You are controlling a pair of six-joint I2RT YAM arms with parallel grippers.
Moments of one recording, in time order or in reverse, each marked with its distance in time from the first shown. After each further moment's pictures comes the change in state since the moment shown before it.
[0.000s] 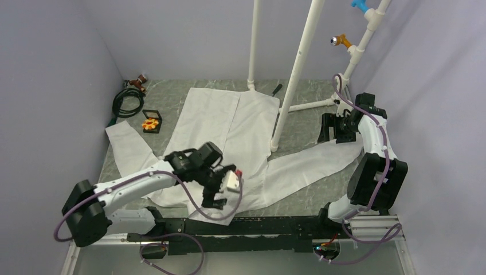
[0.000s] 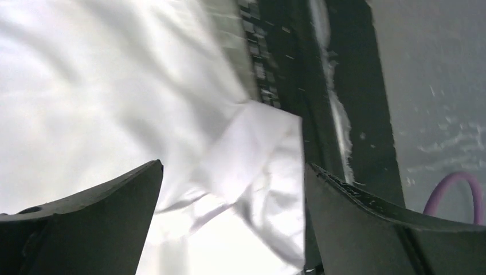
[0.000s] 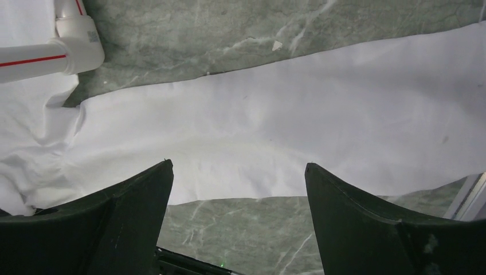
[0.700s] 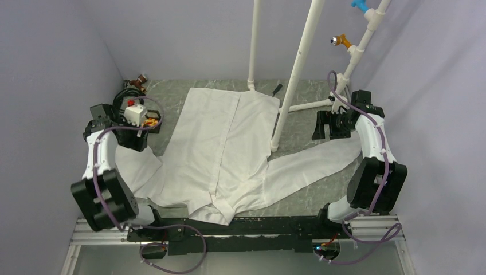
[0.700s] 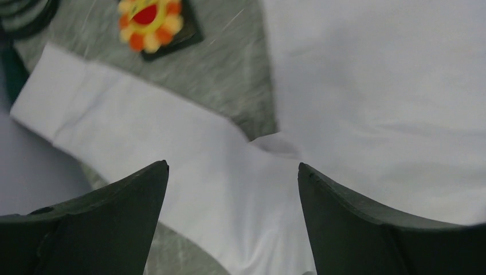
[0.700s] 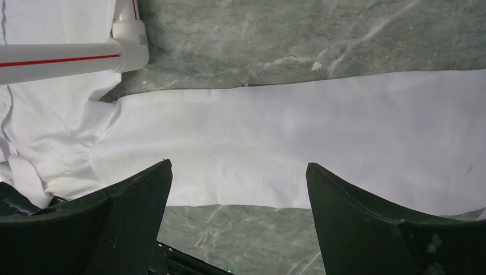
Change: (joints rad) left arm 1.328 0.055 0.260 -0.040 -0.181 -0.053; right arm 0.048 -0.030 0.018 -0.008 -0.081 -0.002
